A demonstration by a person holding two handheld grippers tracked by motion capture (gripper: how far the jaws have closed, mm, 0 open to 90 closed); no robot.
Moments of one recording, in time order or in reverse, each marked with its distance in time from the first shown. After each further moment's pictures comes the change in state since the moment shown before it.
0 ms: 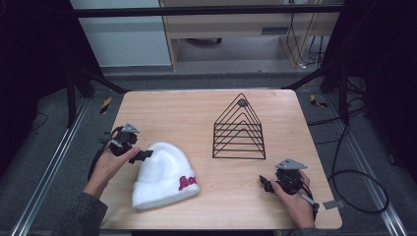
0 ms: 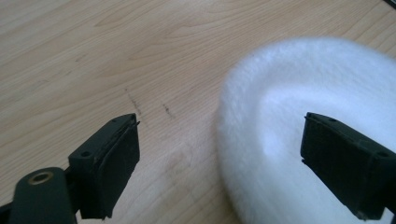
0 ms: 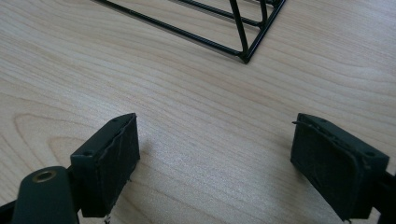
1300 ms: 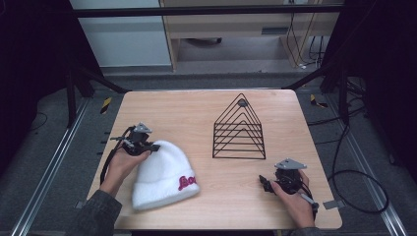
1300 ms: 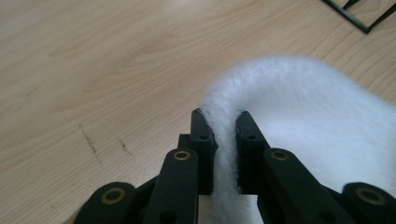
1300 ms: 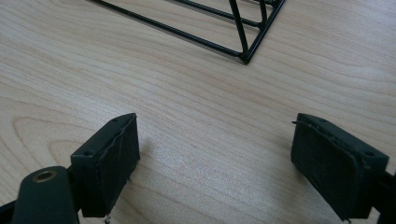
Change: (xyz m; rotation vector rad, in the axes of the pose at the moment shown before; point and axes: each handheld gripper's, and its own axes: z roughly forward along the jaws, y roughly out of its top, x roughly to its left) left arm -0.032 0.014 0.002 -0.058 -0.026 0.058; right arm 0.001 0.001 0.001 -0.002 -0.006 0.004
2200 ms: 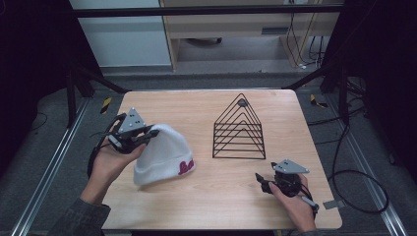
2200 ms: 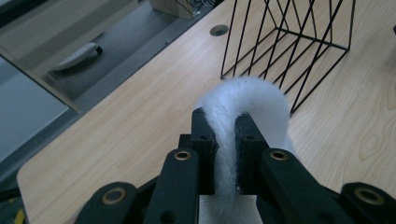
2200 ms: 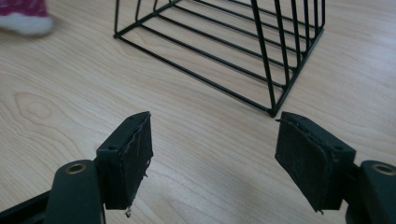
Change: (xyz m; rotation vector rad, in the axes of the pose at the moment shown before) left arm -0.060 0.061 -0.111 -0.236 0.101 0.261; right arm 0.022 0.015 -0.027 -0.145 0.056 -0.076
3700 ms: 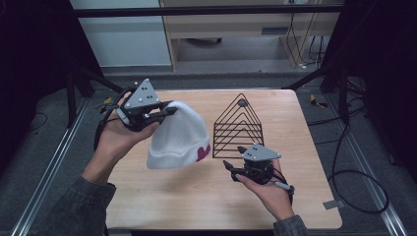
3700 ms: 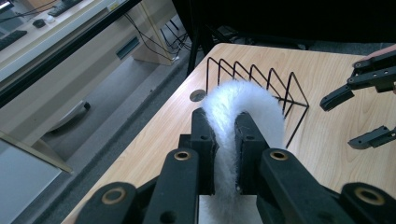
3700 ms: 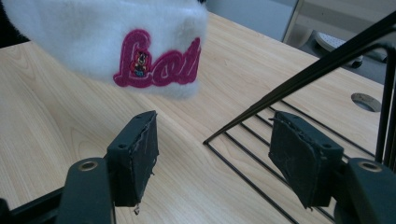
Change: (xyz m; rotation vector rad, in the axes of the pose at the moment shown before) left arm -0.006 0.087 -0.017 -0.137 -0.090 0.126; right arm 0.068 0.095 0.000 -0.130 0.151 -0.147
